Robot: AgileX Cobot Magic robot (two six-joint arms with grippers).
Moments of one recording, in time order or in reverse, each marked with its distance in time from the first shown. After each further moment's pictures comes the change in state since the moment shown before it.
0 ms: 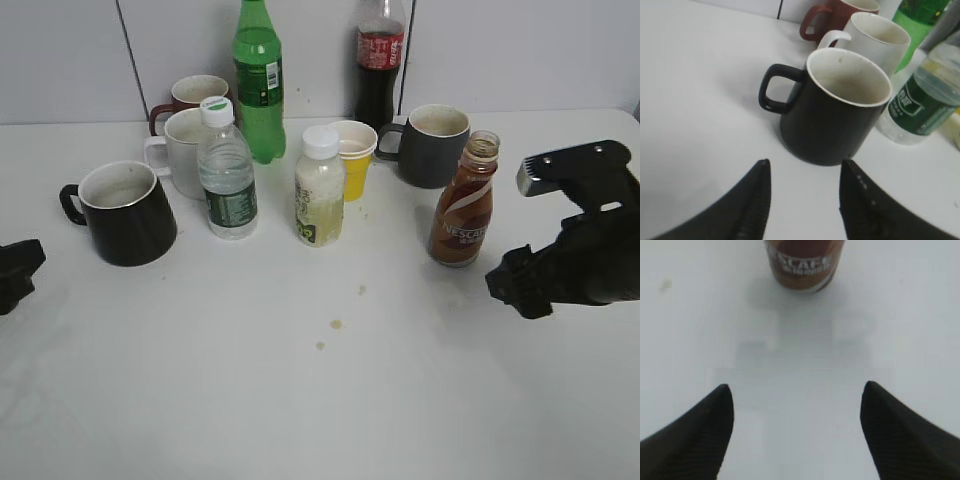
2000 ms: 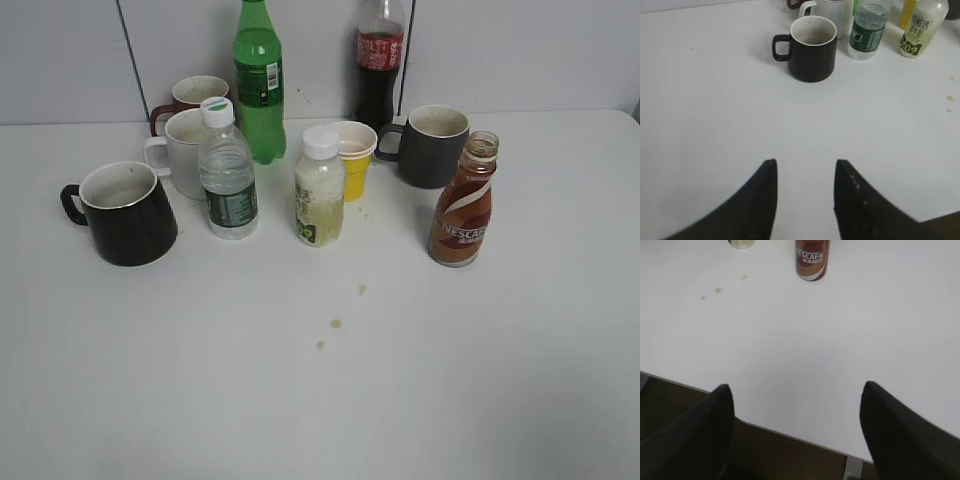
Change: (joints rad) left arm -0.165 -1.448 -0.399 -0.104 2.033 0.279; right arm 0.000 -1.374 0.050 0.019 1.040 -0.009
